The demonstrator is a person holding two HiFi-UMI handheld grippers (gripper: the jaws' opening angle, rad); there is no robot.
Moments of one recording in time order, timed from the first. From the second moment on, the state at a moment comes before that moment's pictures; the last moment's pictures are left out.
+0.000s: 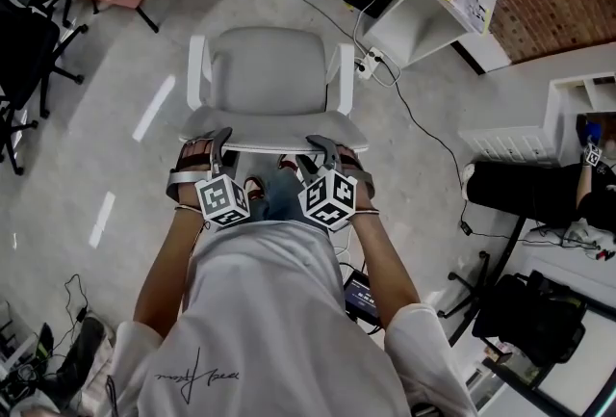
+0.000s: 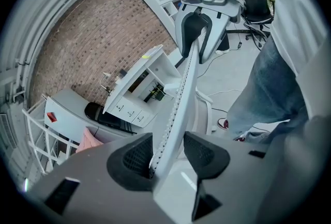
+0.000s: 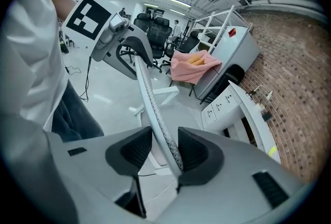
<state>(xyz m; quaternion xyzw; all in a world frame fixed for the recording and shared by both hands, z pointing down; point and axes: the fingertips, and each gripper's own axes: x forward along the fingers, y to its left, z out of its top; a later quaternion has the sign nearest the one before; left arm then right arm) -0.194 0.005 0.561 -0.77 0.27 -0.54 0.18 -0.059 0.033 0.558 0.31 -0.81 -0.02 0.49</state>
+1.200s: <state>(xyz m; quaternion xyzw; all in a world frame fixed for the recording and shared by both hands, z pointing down) -0.184 -0.079 0.564 -0.75 0.26 -0.58 0.18 -0.051 -0.033 0.556 0.35 -0.81 -0.06 0.47</state>
